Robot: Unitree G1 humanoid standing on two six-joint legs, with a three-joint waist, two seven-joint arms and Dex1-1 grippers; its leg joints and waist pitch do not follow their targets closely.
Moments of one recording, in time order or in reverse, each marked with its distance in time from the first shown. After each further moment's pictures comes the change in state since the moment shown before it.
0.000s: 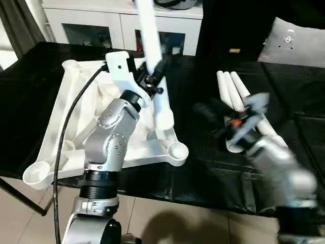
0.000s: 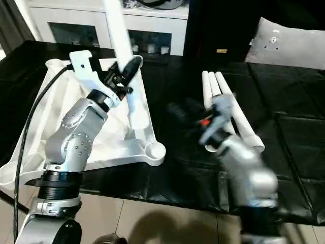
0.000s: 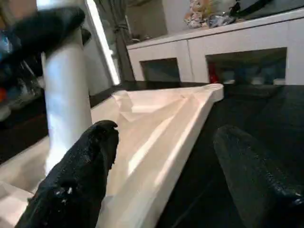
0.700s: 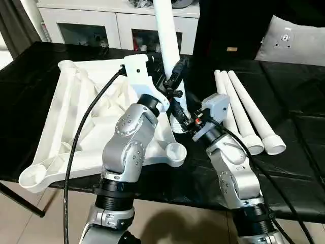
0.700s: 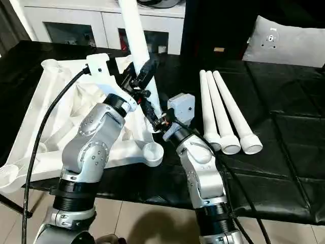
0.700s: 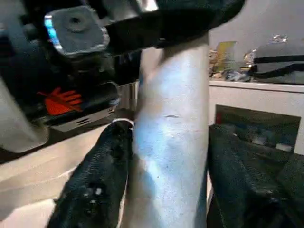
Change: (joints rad) left arm 0.040 -0.140 -0.076 -0.056 0.067 -0.053 0.136; right arm 0.006 0.297 0.247 0.134 -0.385 -0.527 -0.141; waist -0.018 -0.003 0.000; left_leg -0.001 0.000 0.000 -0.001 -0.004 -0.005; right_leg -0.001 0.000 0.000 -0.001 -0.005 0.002
